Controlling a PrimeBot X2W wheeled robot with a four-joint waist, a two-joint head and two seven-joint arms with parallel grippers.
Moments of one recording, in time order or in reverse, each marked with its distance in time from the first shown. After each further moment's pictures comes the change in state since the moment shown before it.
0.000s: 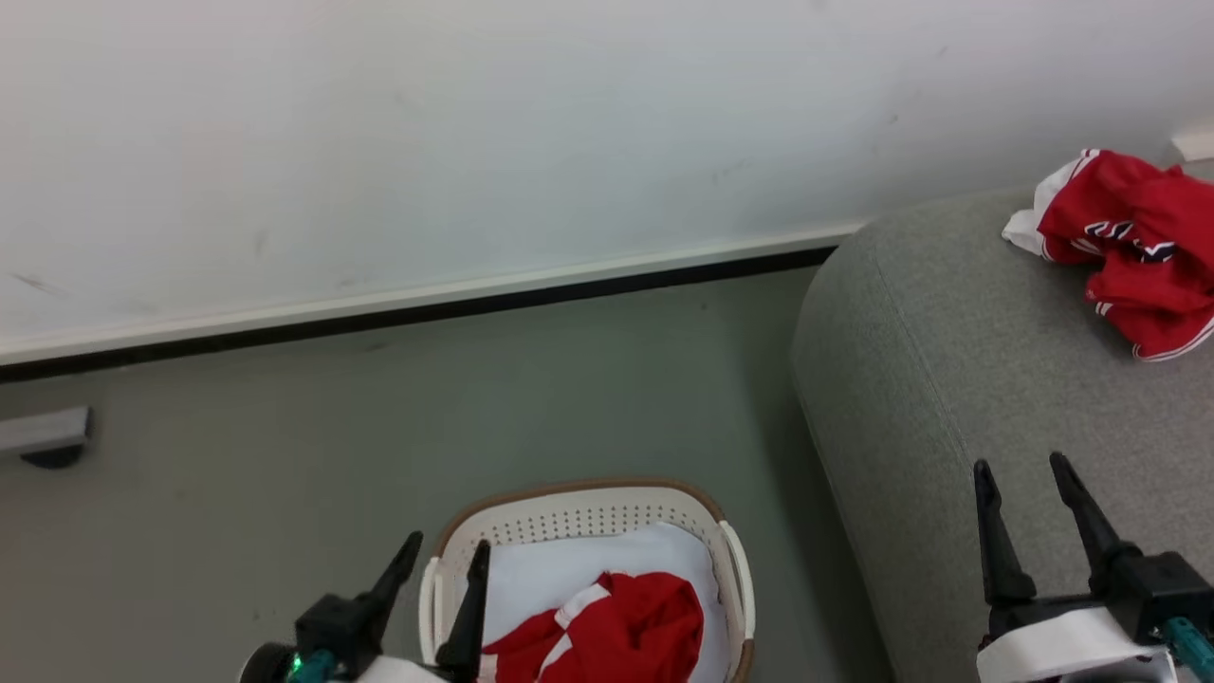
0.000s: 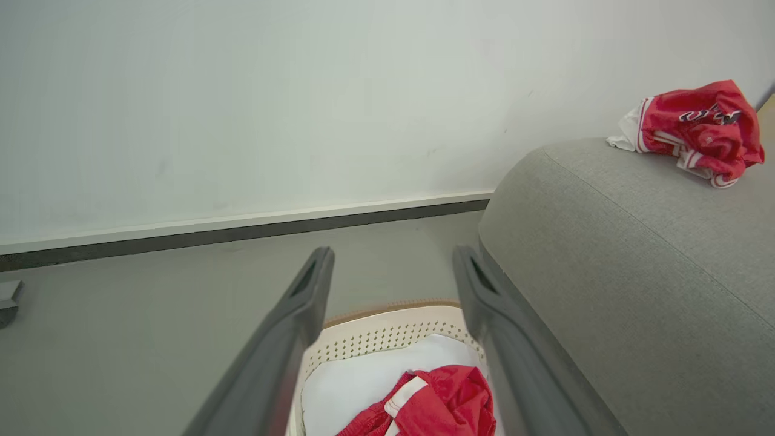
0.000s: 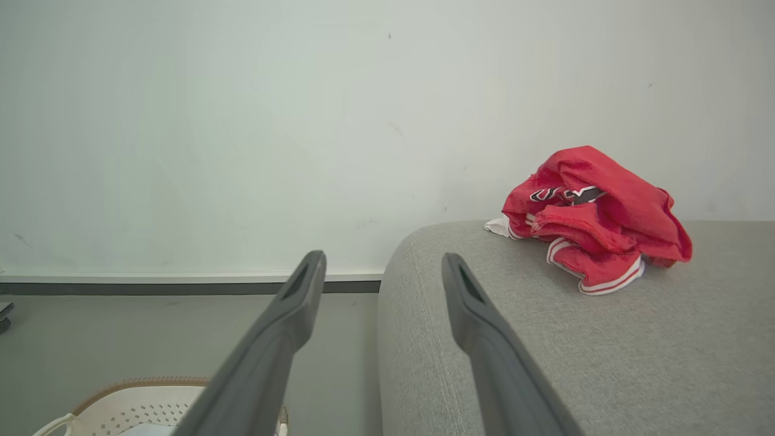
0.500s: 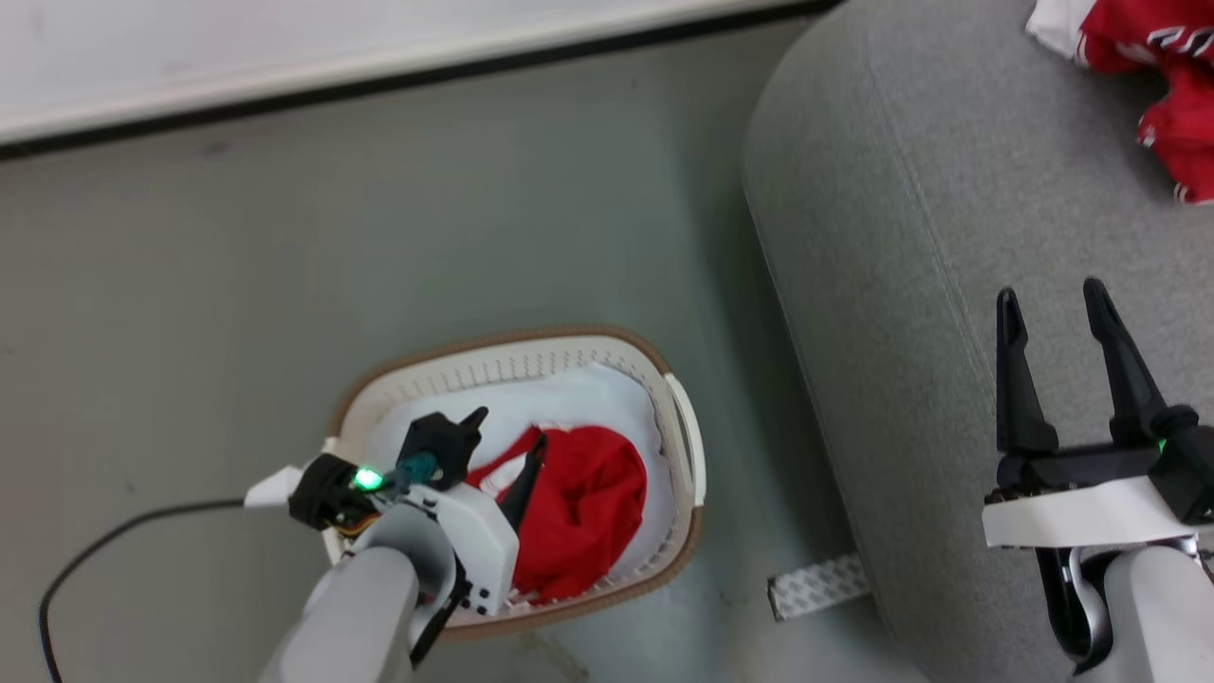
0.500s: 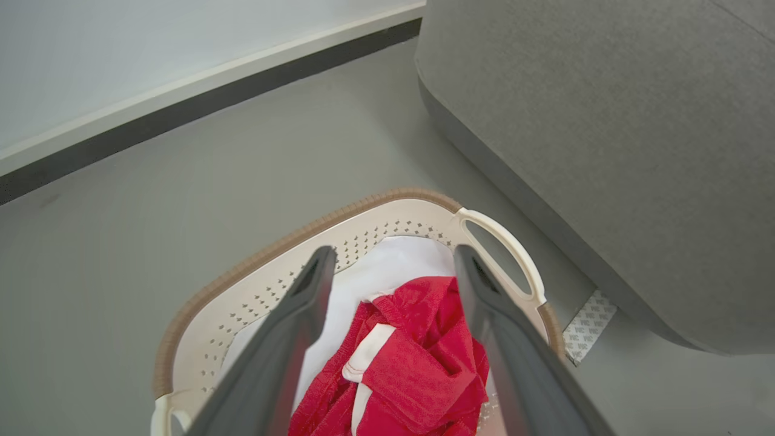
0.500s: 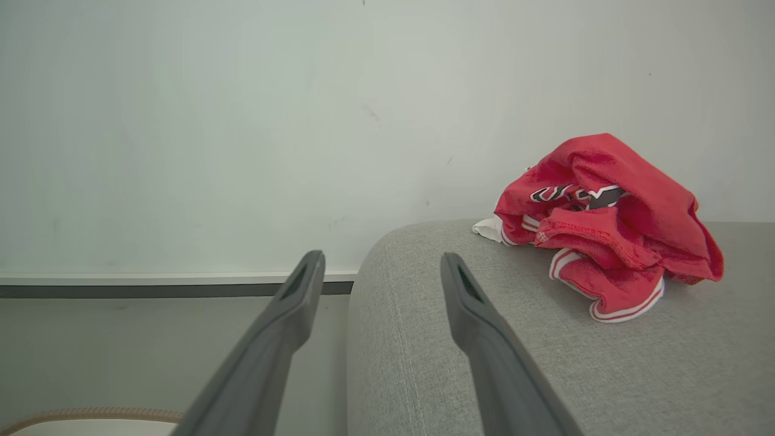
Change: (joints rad) left arm -0.458 0.045 -0.211 0.370 0.081 -0.006 0.142; right arm -0.205 0.000 0.010 -0.111 0.040 0.000 0.000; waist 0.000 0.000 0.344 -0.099
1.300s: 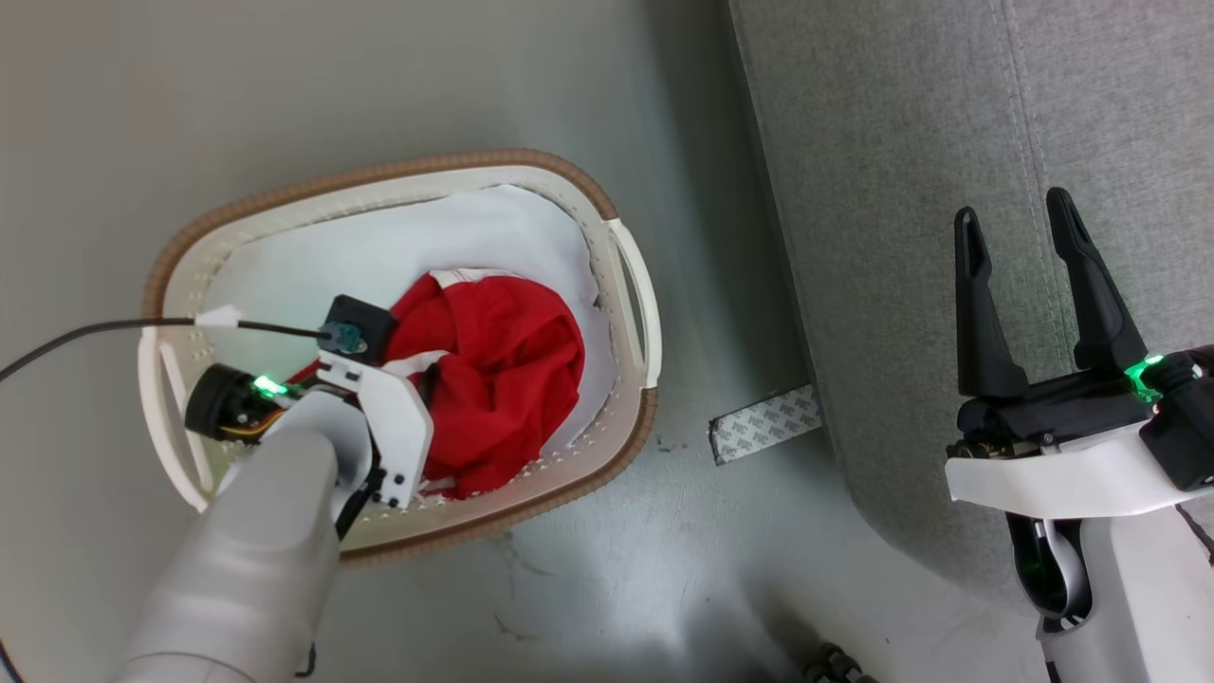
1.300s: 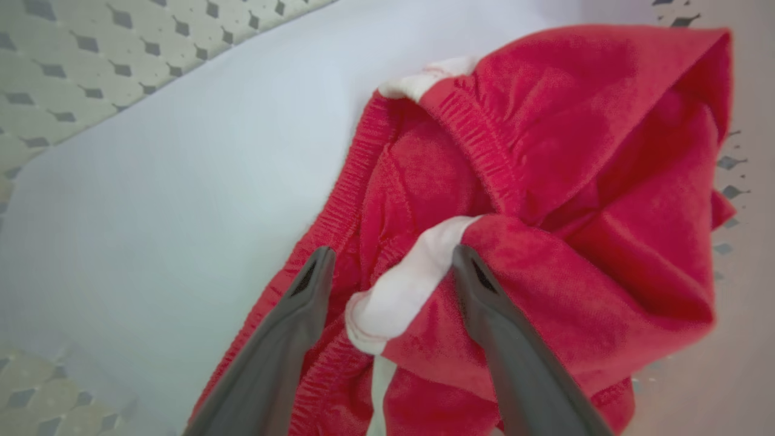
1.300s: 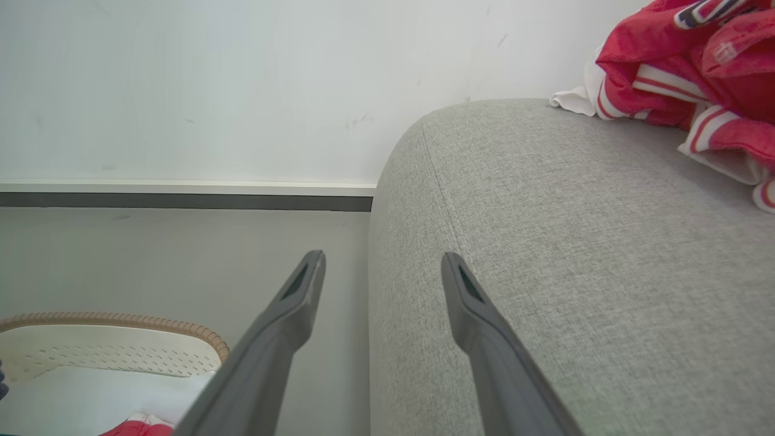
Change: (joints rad) left arm -0.364 0.067 -0.069 0.453 -0.033 0.002 0.108; right arm -0.086 0.000 0.115 -0.117 0.082 0.000 0.000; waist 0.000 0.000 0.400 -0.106
